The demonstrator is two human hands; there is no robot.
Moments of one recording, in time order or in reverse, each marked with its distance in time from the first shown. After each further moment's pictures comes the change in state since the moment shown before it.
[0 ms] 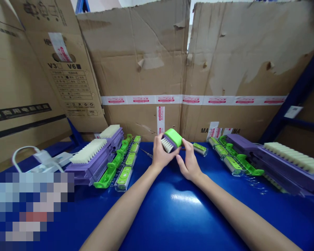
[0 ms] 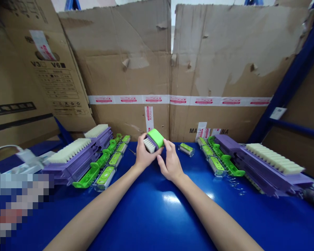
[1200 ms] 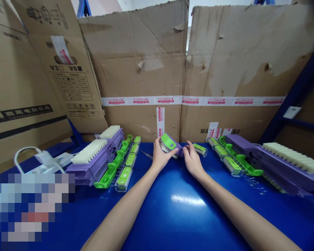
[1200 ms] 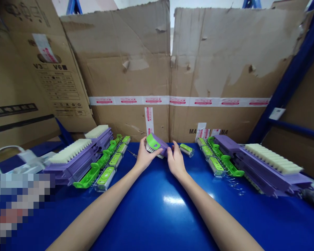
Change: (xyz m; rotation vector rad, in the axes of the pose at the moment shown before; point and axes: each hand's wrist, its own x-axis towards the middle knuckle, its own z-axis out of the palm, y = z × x) left_hand -0.009 -0.018 0.008 -0.099 -0.070 -0.279; right_hand -0.004 0.030 0.010 0.146 0.062 0.640
